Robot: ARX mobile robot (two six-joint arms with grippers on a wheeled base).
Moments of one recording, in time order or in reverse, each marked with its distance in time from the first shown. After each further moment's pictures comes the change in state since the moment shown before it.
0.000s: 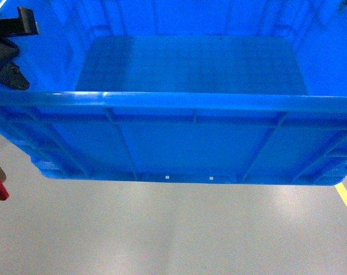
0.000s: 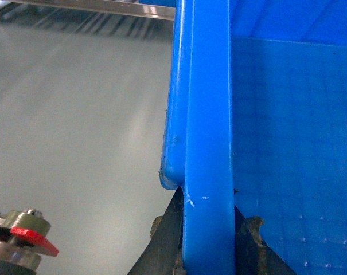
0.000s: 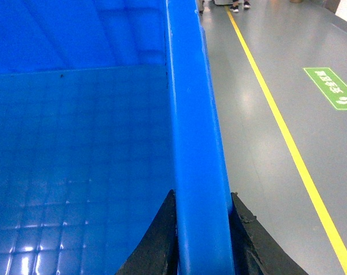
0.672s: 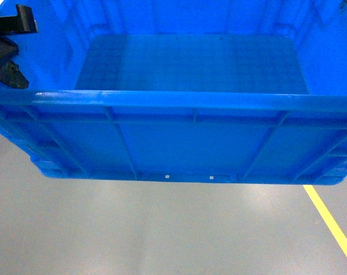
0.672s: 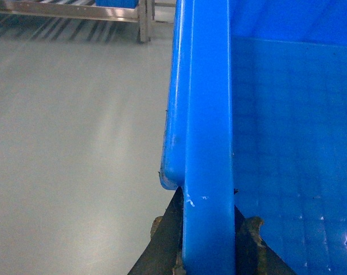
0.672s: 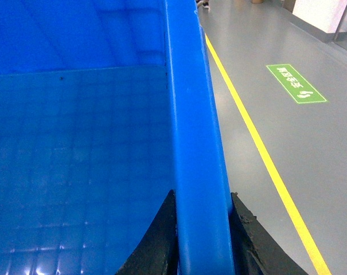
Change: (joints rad) left arm -0.002 -0.003 0.000 0.000 0.000 0.000; right arm 0.000 -0.008 -0.005 0.001 0.006 0.000
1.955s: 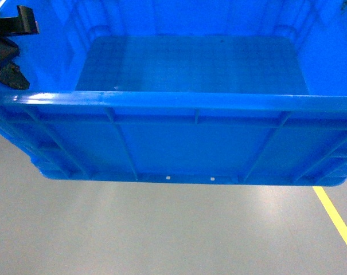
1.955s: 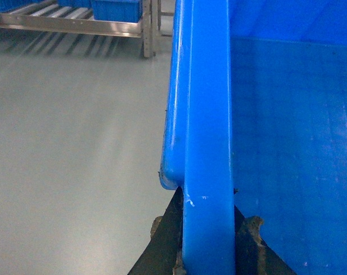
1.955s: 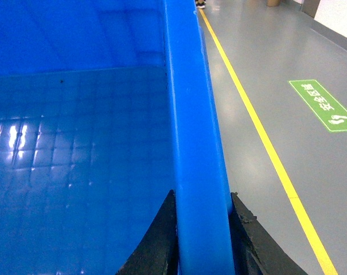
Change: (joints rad) left arm 0.002 -0.002 -0.002 -0.003 0.000 -0.001; right arm 0.000 0.000 0.000 -0.002 -0.002 0.000
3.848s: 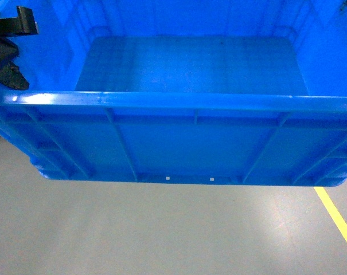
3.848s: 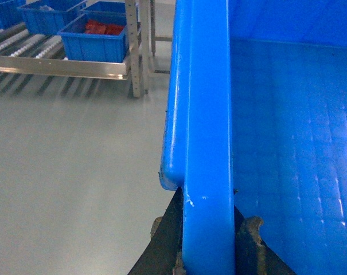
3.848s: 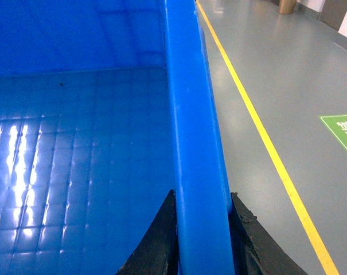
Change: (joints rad) left arm -0.001 -0.001 0.000 0.001 0.000 0.001; right arm 0.000 -0.002 0.000 -0.001 -0.002 0.000
